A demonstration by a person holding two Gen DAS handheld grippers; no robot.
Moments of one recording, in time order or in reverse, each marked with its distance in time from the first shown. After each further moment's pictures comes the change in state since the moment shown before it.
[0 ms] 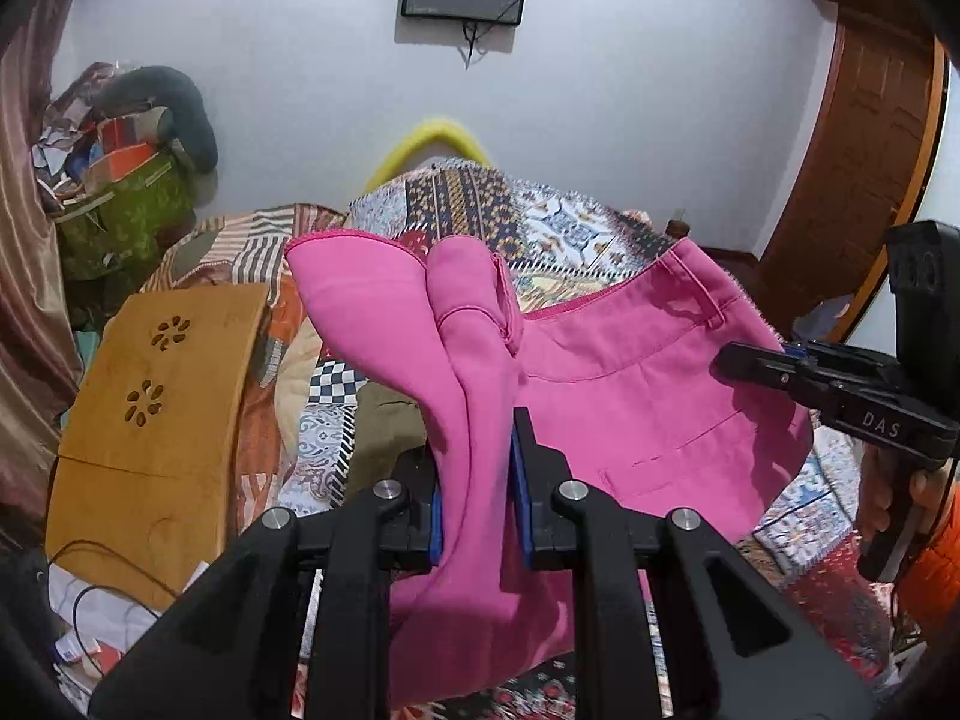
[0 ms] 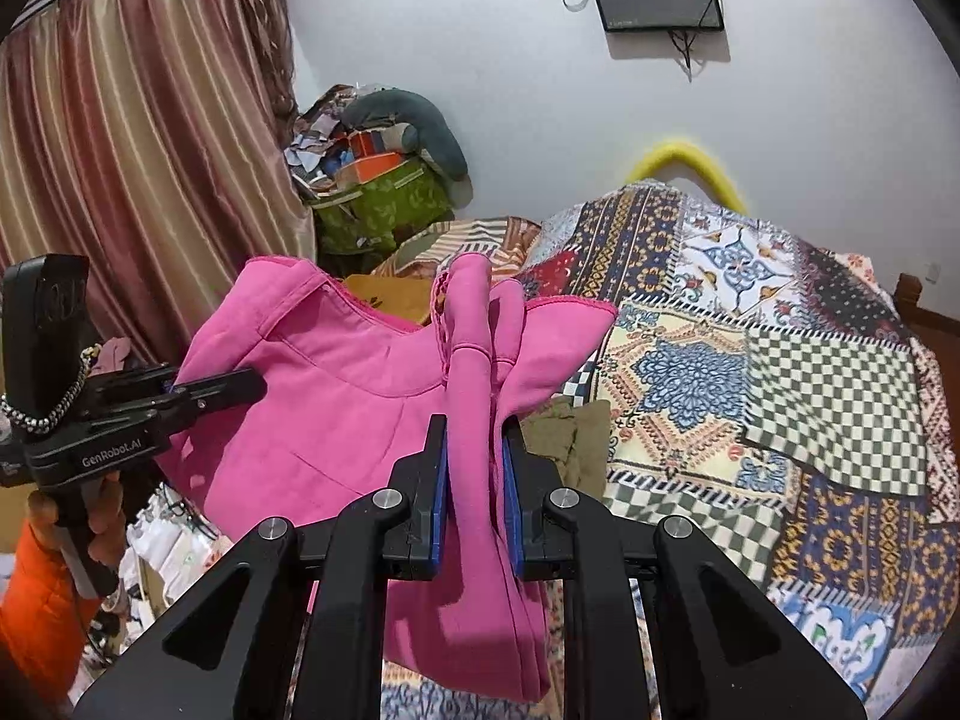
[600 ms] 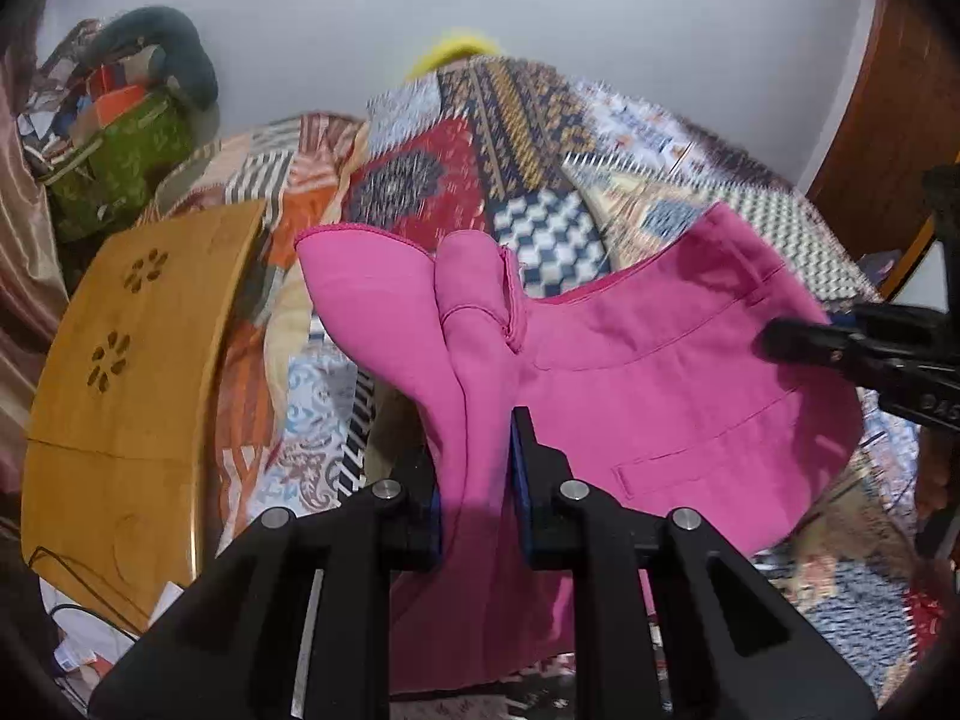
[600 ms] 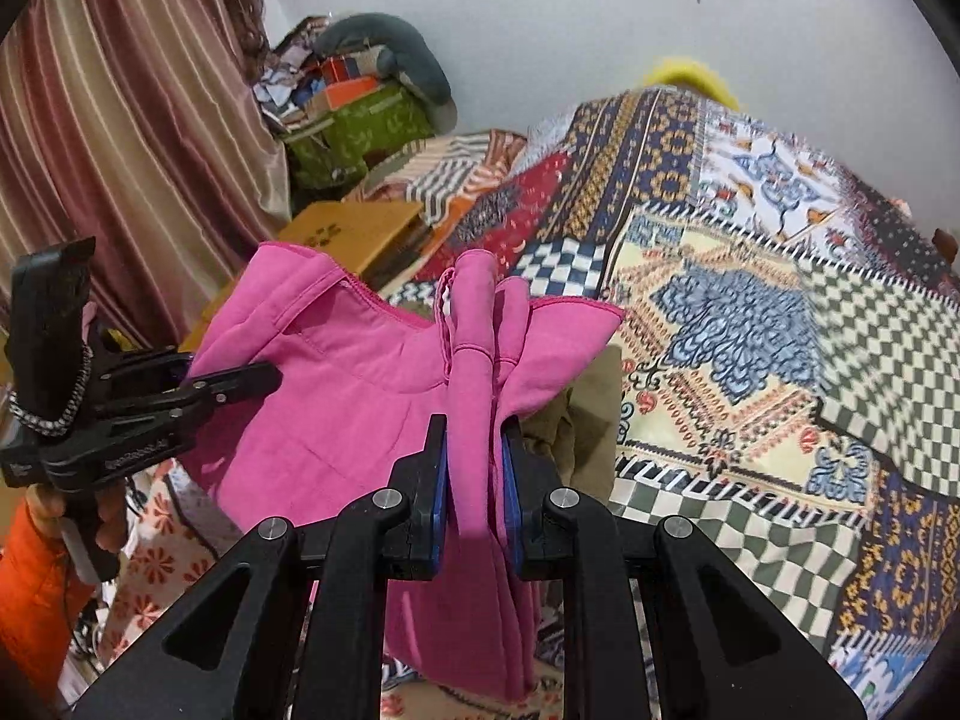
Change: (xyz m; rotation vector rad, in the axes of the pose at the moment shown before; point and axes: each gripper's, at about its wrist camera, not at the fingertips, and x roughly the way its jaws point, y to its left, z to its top) left arm 0.131 0.041 -0.036 -0.002 0.173 0.060; right arm 0.107 -0.030 -0.022 -0.007 0.182 -0.008
